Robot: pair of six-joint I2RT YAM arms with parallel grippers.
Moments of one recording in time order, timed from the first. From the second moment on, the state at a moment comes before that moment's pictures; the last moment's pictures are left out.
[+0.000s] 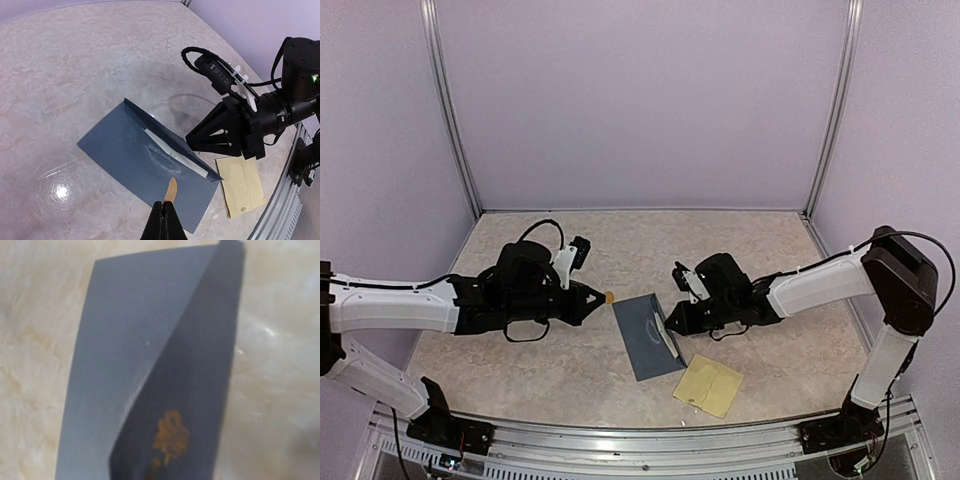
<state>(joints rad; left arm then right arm) -0.89 1.31 0.73 0.07 0.02 -0.42 0.84 1.74 0.87 0.10 -0.18 0.55</state>
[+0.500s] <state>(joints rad) -0.90 1.40 0.73 0.12 0.03 -0.42 0.88 1.89 0.94 0.12 -0.25 0.53</state>
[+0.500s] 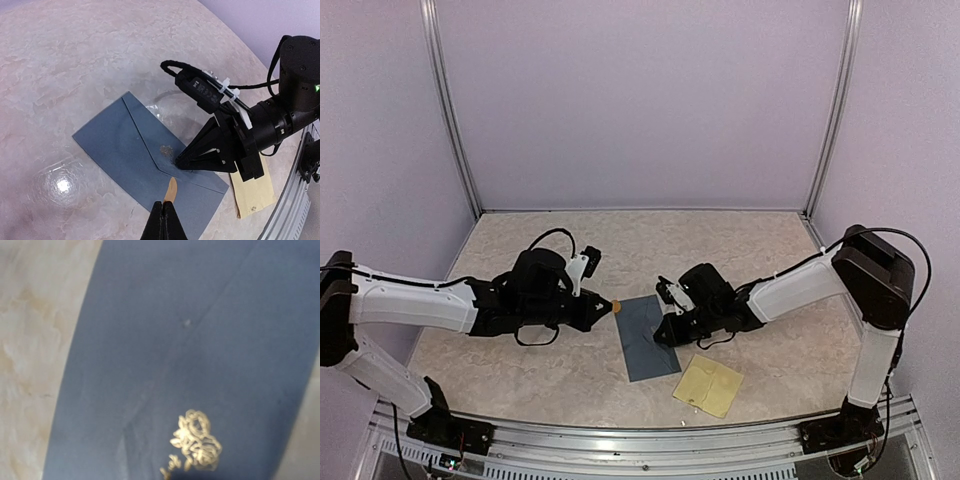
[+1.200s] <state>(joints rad) -0.97 1.81 0.94 0.13 -0.10 -0.32 0.88 1.89 0.92 0.18 -0.26 0.56</state>
